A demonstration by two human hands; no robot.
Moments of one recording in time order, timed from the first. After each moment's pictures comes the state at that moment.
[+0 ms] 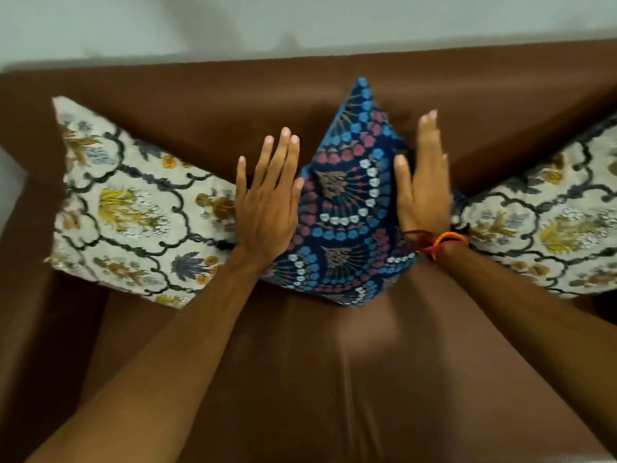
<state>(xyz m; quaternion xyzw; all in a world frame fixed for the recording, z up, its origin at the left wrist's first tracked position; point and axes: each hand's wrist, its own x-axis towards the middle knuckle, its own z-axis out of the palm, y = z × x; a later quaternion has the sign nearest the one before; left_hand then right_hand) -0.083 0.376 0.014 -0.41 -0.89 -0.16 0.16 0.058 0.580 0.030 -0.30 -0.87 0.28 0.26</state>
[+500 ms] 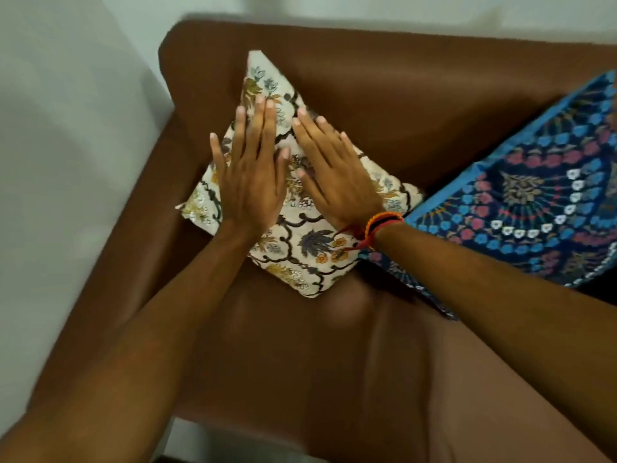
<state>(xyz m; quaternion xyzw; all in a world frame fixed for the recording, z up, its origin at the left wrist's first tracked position) -0.213 0.169 0.019 -0.24 -0.95 -0.10 0.19 -0.145 0.325 0.021 0.04 -0.97 0.17 0.16</state>
